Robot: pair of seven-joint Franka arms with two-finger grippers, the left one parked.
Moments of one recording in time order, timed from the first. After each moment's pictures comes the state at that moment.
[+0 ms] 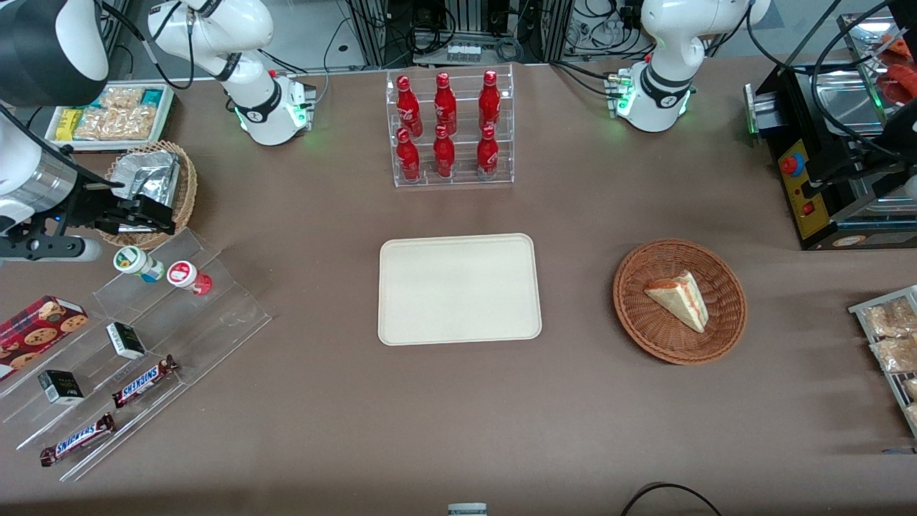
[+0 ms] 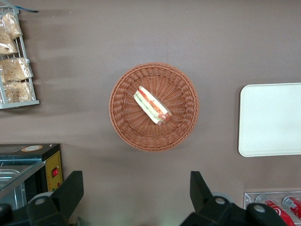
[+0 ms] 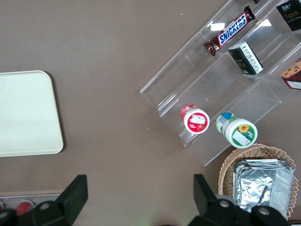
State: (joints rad) arm 0.04 -0.02 -0.01 -1.67 0.01 1.57 0.10
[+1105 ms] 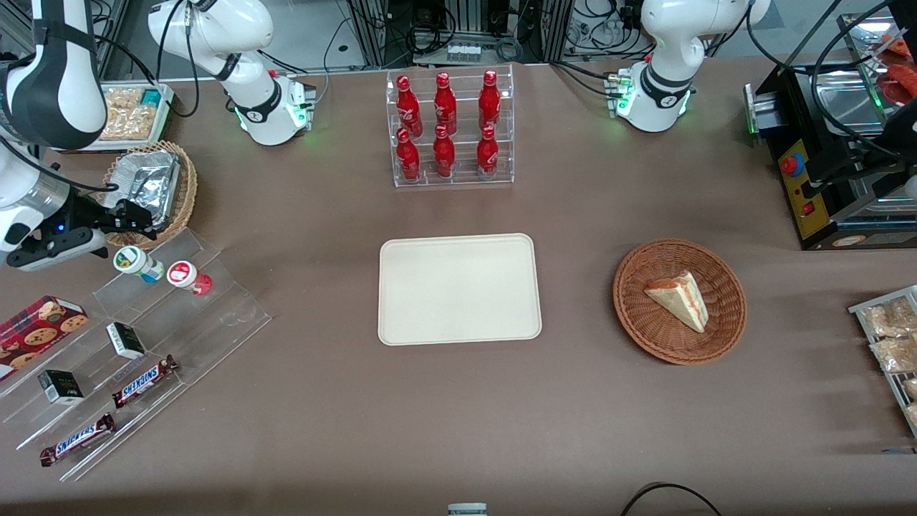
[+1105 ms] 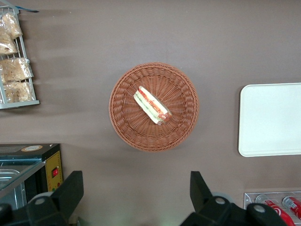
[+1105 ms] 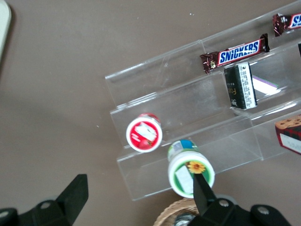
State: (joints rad) arm 0.01 -0.17 -0.22 -2.19 0.02 2.05 -0.62
